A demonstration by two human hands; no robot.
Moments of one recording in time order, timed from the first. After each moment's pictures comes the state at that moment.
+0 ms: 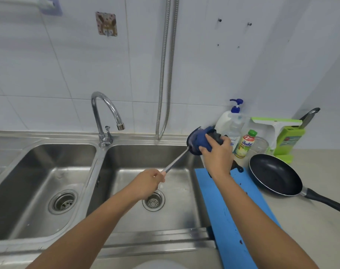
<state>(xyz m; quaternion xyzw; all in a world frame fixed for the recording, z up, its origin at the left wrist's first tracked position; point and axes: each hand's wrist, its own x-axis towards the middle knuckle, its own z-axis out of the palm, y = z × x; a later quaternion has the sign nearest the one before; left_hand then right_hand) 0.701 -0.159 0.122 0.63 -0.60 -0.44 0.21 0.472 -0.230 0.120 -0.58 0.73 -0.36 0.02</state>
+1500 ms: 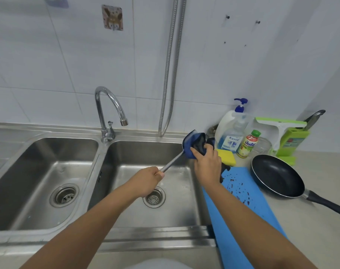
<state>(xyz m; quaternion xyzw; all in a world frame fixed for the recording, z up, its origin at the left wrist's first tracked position) 0.707 -0.161 0.121 0.65 -0.64 -0.38 0.16 0.485 -0.234 0.058 -0.69 0.66 -0.23 -0.15</state>
